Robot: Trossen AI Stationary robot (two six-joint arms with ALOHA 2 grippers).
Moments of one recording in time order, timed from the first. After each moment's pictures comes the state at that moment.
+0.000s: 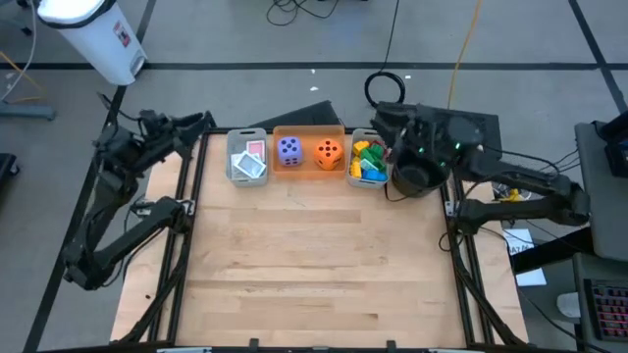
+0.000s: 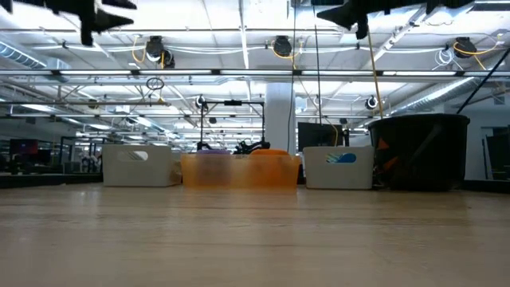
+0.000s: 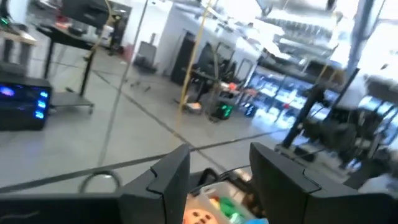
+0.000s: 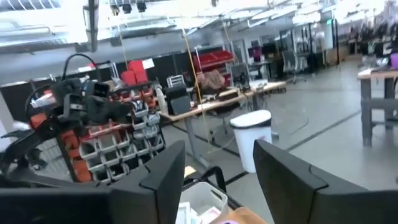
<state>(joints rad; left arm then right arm) 1.05 0.44 0.77 -0.22 0.39 -0.41 -0.40 0.95 0.87 0.25 0.11 0.23</state>
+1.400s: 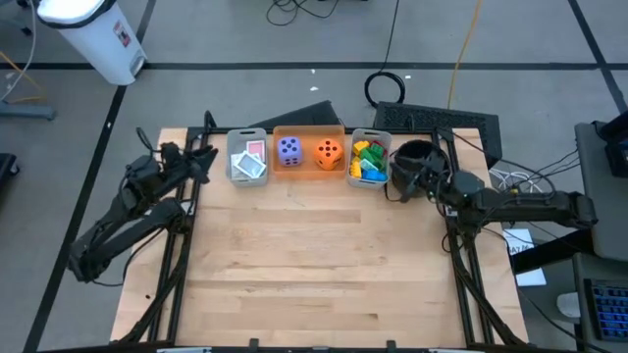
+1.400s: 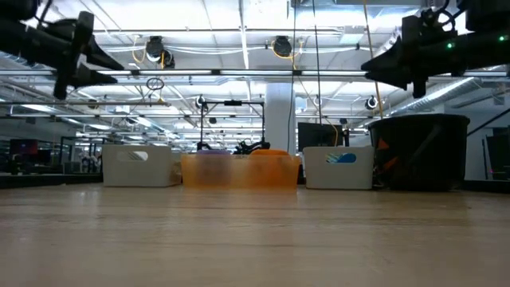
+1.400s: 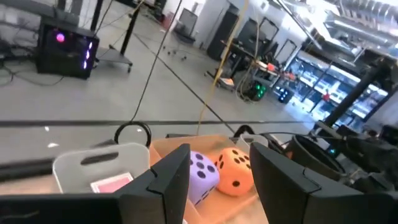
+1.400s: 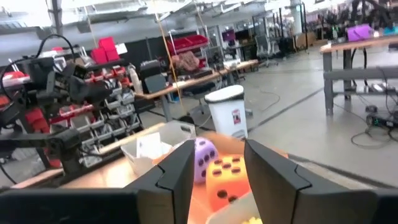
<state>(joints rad) 0.71 0.10 0.38 -0.34 -0.05 -0.48 -0.16 0.52 0.21 0.43 0.45 0.21</state>
